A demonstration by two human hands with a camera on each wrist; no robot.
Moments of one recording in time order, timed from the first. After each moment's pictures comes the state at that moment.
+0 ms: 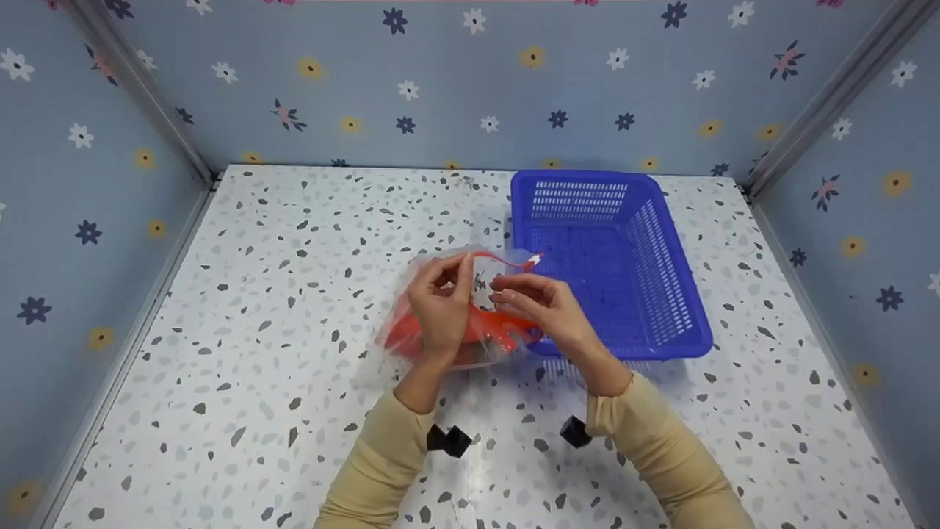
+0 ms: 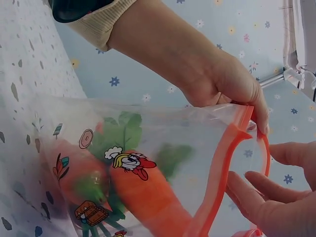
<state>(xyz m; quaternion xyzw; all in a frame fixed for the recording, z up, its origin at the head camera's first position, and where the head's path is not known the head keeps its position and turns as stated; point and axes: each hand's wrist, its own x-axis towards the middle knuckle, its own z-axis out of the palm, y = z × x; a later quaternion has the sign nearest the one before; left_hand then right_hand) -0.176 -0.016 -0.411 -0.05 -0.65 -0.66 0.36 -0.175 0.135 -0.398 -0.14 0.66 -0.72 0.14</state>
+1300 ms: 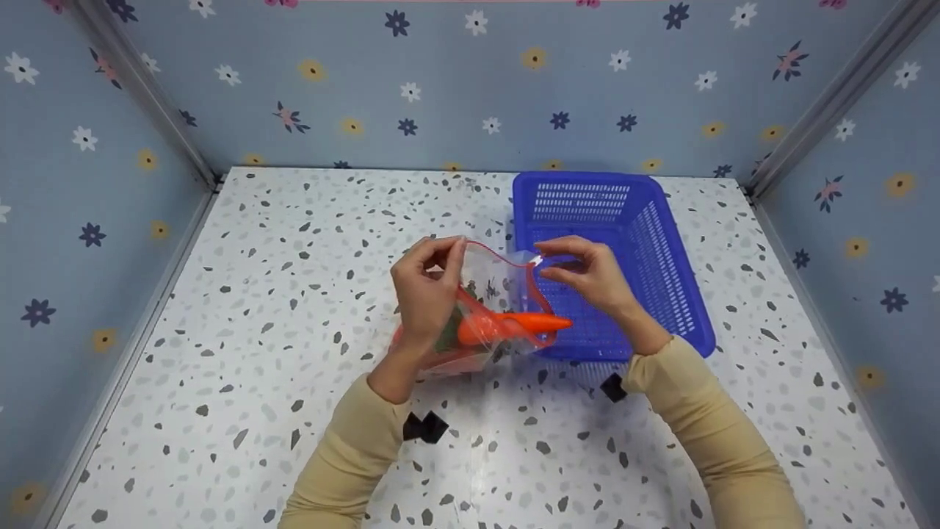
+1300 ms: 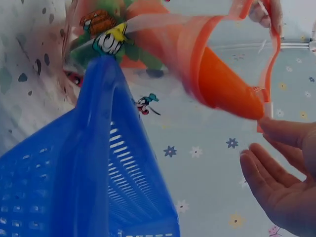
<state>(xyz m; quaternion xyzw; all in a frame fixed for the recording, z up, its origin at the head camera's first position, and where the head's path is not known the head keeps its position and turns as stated) -0.179 -0.040 -0.374 -0.12 -0.69 -0.62 0.35 -0.211 0.174 -0.369 -0.22 0.79 -0.58 0.00</state>
